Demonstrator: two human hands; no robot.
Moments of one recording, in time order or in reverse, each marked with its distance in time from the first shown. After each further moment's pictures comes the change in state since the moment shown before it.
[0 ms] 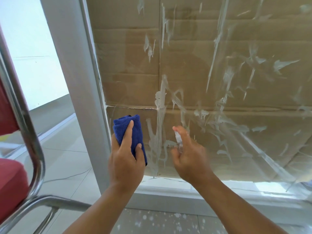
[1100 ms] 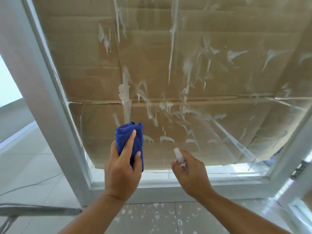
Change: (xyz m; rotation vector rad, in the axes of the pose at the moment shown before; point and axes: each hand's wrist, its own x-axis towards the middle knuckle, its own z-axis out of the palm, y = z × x) left_hand -0.044 0.025 0.044 -0.098 -0.090 0.228; right_hand -0.081 0.075 -0.038 0.139 -0.045 0.369
